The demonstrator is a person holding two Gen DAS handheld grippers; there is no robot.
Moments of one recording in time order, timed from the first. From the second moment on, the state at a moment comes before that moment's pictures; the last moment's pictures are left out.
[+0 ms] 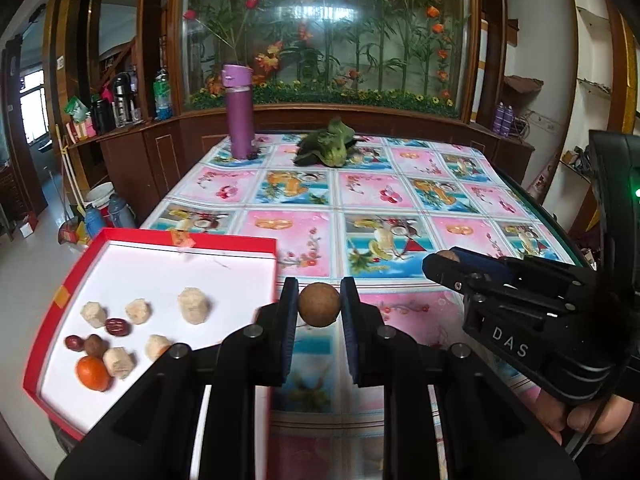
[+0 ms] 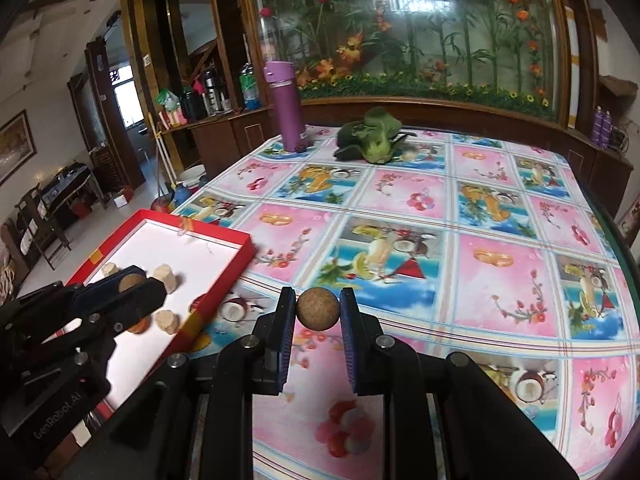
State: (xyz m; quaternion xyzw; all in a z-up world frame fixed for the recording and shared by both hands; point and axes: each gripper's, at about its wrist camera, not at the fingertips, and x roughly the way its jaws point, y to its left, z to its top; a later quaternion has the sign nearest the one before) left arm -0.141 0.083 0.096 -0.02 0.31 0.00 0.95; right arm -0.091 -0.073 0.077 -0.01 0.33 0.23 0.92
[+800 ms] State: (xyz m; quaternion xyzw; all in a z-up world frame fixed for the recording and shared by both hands) left arm -0.159 0.262 0.066 -0.06 0.34 0.18 0.92; right arm -0.088 0.120 0.050 -0.06 0.41 0.38 0.83
